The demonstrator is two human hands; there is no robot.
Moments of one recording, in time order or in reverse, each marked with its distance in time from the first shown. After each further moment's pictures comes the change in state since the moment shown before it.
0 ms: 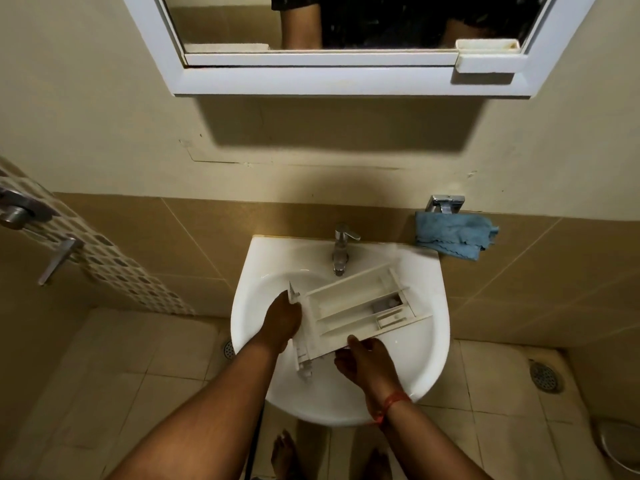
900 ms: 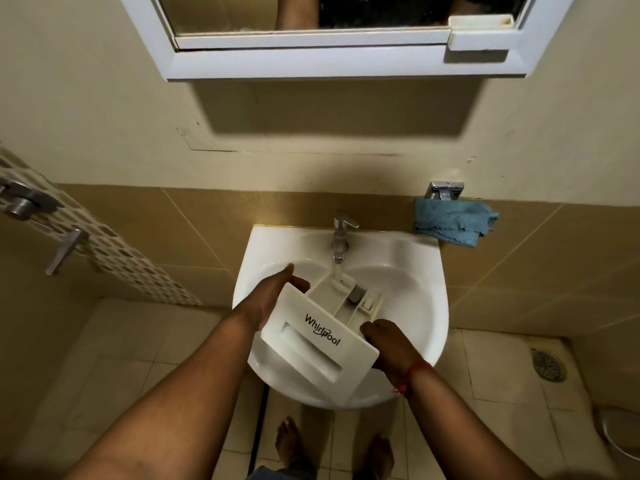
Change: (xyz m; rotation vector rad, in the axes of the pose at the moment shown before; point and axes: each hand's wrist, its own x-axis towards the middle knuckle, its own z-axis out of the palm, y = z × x) left_hand 0.009 0.014 -0.033 -0.118 -0.208 -0.153; right_hand 0.022 -0.021 -0.038 -0.508 -0.139 0.097
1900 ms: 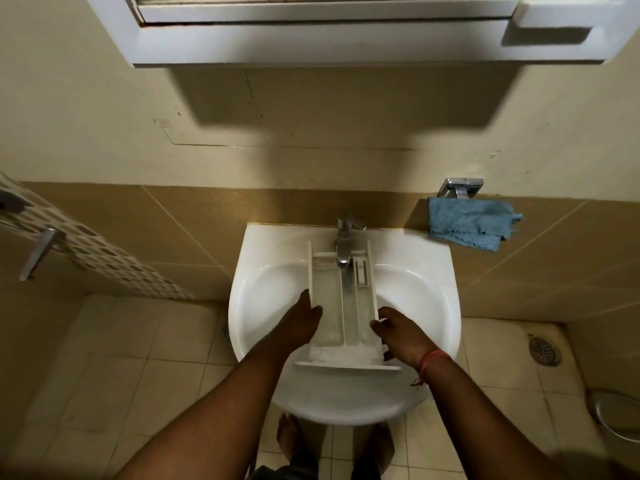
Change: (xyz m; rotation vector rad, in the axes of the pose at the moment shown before) left_hand 0.030 -0.031 0.039 0.525 0.032 0.092; right_hand 0.055 -0.008 -0.018 -0.286 0.000 -0.118
